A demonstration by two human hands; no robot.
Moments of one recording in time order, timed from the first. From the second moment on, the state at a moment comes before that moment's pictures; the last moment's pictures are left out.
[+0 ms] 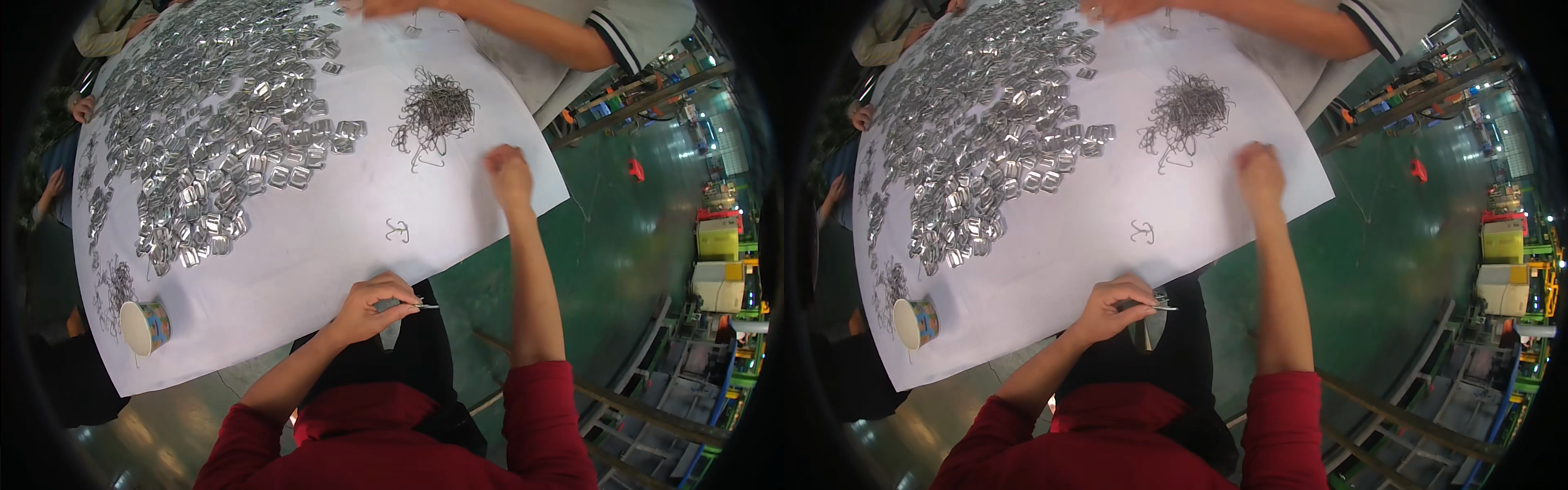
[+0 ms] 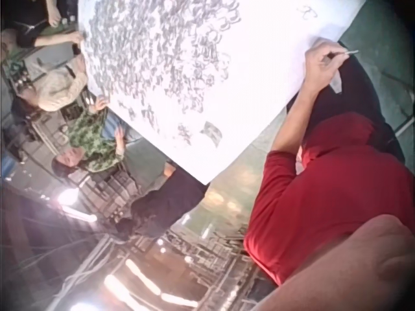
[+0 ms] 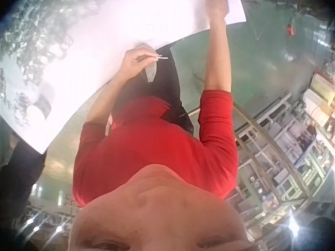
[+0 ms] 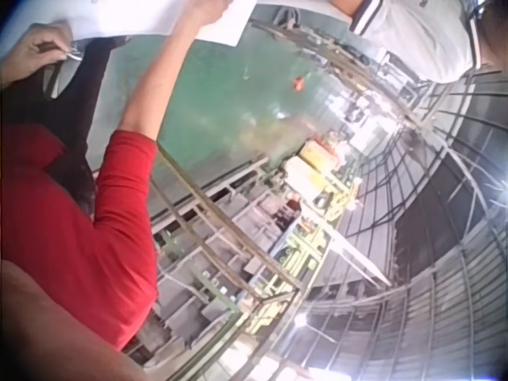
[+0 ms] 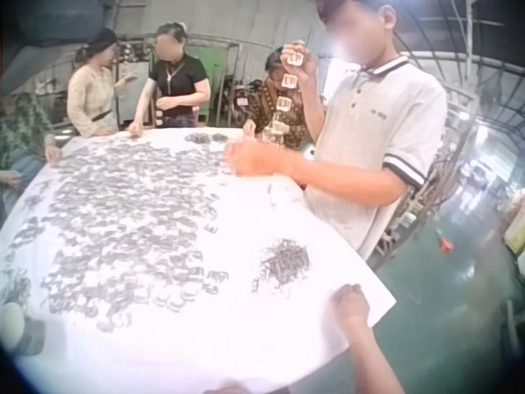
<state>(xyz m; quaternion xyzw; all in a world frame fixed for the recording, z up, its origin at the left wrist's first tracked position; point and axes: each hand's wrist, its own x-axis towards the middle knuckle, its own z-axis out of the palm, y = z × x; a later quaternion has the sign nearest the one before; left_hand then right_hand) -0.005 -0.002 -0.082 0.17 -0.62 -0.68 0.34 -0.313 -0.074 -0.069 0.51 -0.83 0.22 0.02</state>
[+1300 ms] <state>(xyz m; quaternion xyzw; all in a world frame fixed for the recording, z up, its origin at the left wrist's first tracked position) 0.007 -0.010 -0.039 0.31 -0.72 -0.44 0.44 -0.145 0.128 0.025 0.46 -0.58 0.62 -0.26</state>
